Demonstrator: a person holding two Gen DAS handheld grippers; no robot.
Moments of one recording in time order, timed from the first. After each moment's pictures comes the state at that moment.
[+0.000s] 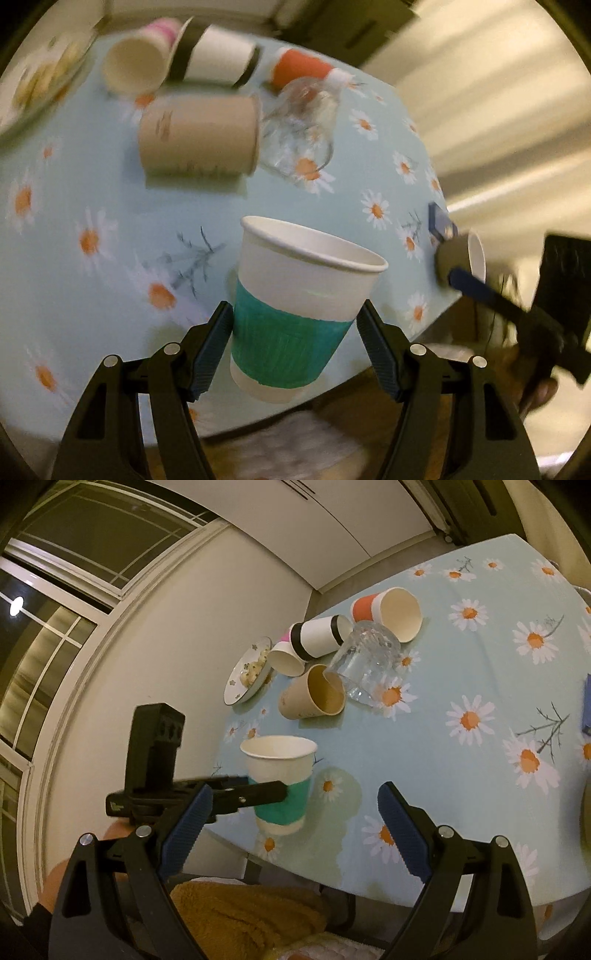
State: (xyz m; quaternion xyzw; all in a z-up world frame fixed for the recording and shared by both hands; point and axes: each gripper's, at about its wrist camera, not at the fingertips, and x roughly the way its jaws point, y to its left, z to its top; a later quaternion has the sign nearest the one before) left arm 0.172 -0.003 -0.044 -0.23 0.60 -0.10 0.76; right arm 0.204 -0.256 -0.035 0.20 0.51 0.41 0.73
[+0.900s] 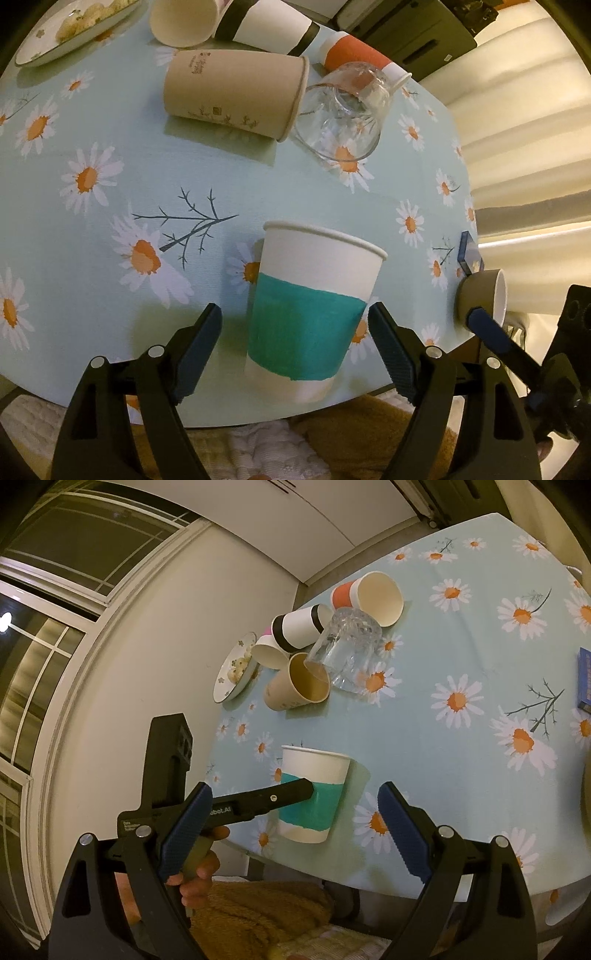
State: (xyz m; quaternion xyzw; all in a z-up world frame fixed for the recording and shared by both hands) left arm 0.172 -0.018 -0.068 -0.28 0.60 -0.02 0.75; right arm 0.206 -0.260 -0.046 0.21 0.53 0.40 0.72
